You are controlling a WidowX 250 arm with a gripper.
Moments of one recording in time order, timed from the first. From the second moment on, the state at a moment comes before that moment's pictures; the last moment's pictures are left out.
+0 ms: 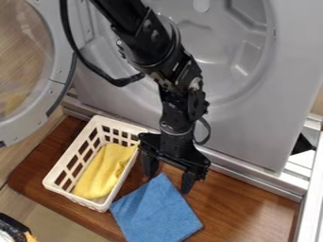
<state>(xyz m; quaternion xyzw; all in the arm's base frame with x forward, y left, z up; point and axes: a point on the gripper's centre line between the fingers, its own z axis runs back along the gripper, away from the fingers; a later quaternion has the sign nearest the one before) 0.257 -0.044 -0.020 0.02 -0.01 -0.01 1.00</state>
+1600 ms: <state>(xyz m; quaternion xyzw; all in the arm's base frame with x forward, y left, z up) 0.223 -0.051 -0.078 0.03 0.00 0.01 1.00</state>
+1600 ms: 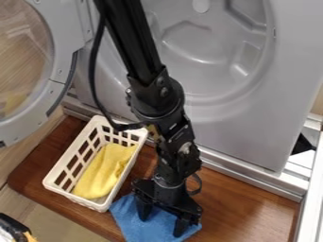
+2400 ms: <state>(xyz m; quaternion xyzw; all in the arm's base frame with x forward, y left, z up) 0.261 -0.132 -0.081 -0.01 -0.01 -0.07 1.00</state>
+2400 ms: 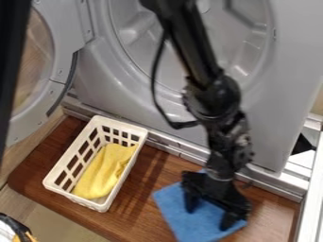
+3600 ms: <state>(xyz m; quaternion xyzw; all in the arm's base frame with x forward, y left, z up) 0.273 -0.178 -0.058 -0.02 -0.01 -0.14 0.99</state>
